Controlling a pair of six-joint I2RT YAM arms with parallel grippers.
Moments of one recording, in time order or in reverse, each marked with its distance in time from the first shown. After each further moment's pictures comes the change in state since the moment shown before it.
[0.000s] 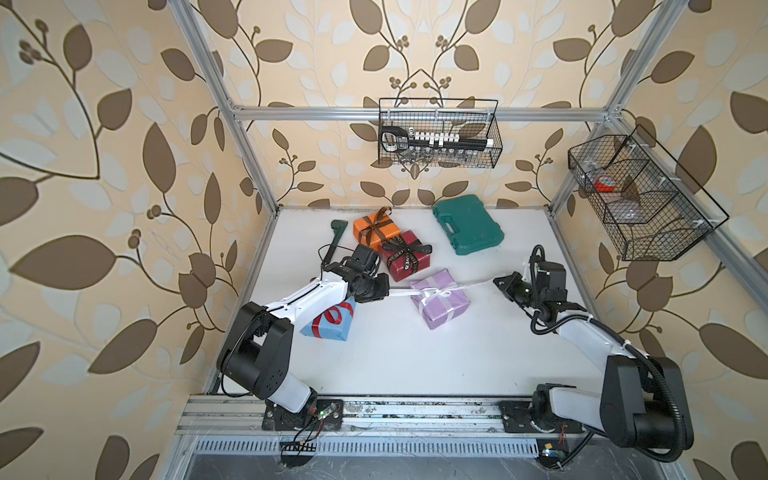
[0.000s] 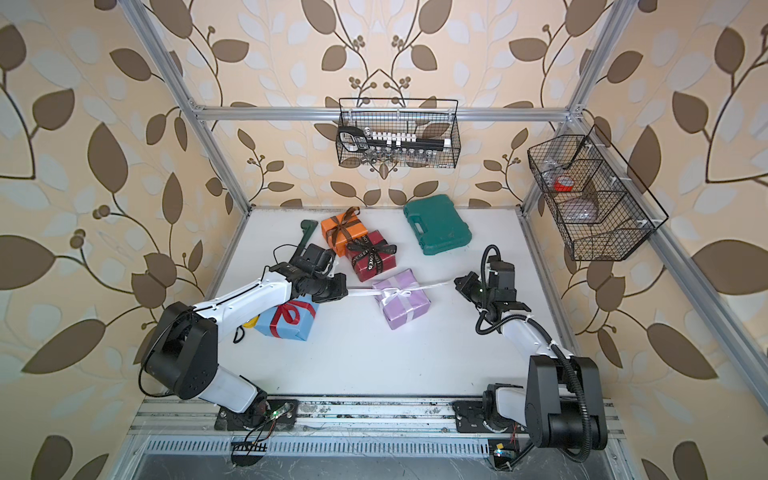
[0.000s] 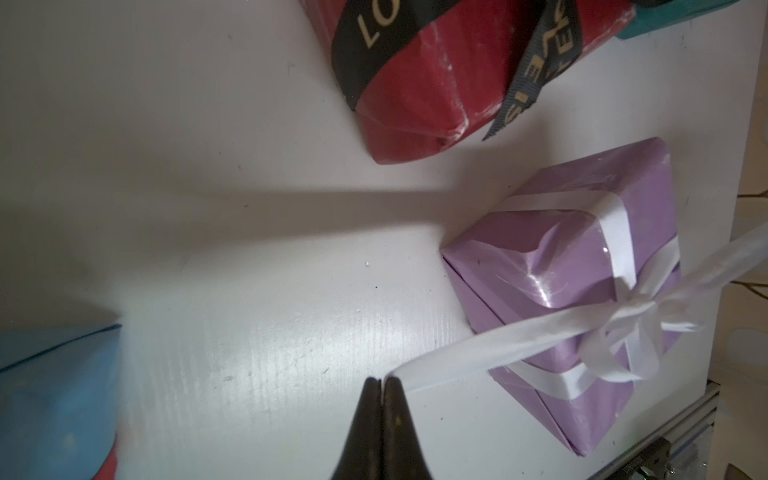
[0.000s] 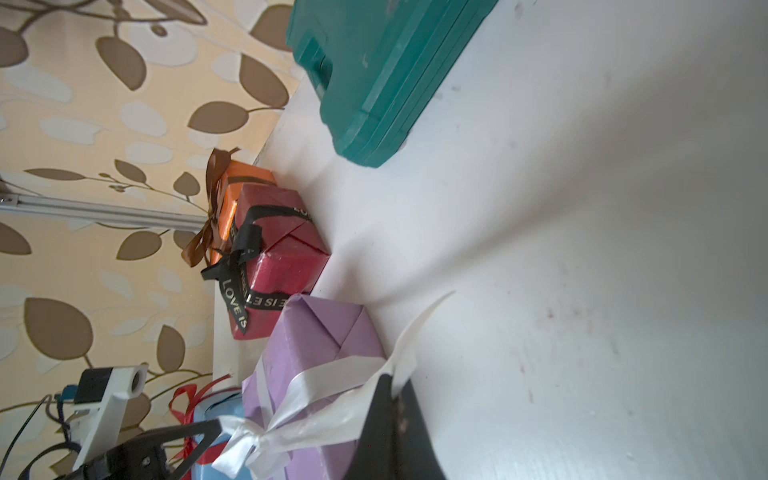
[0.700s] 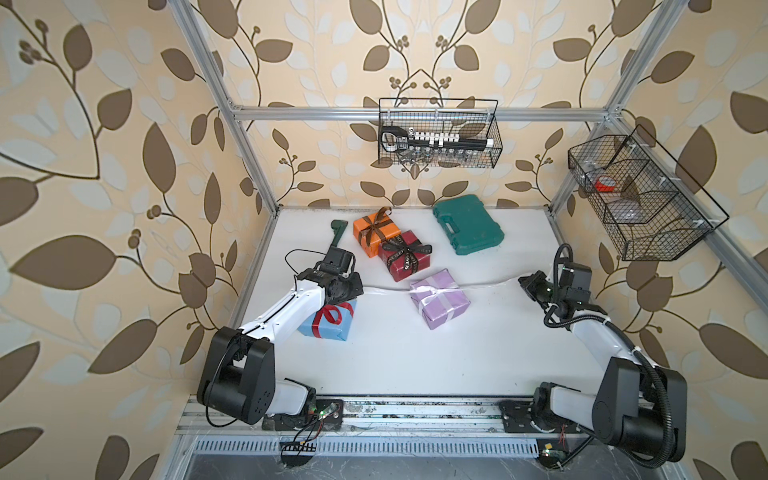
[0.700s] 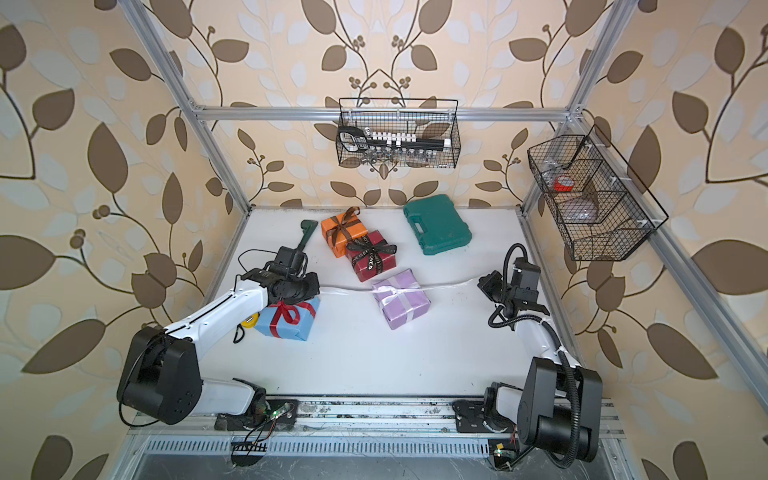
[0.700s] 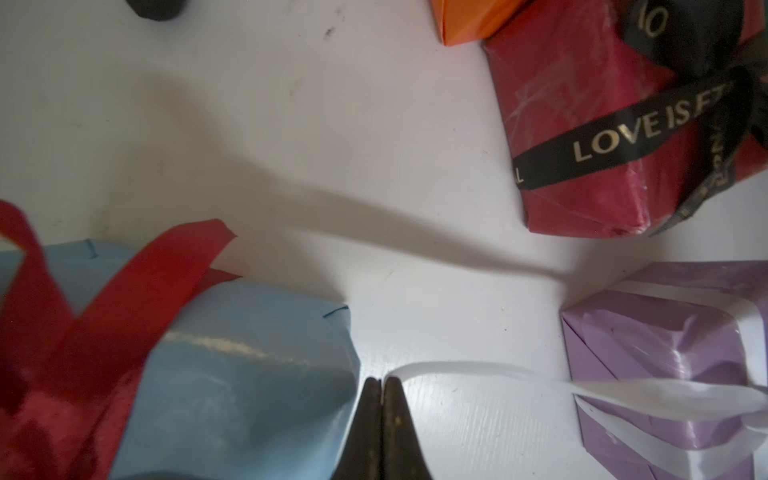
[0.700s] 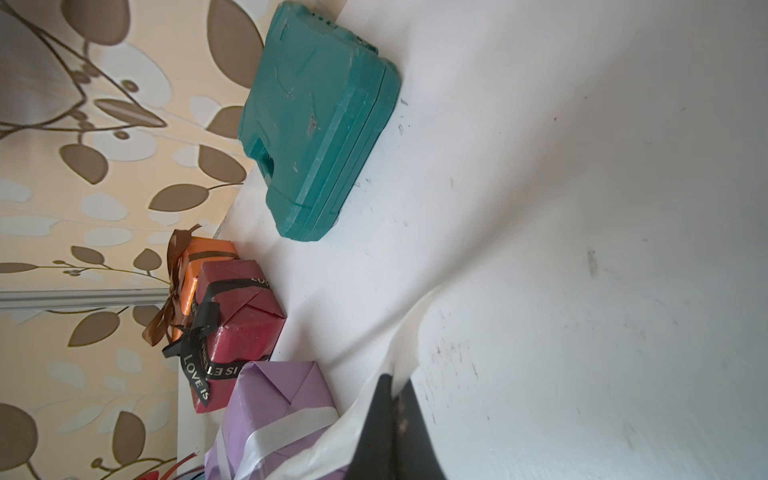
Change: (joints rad) left arm 0.177 -0.154 -0.094 -0.047 -0.188 0.003; right arm -0.183 -0.024 0.043 -0.099 0.037 -0.063
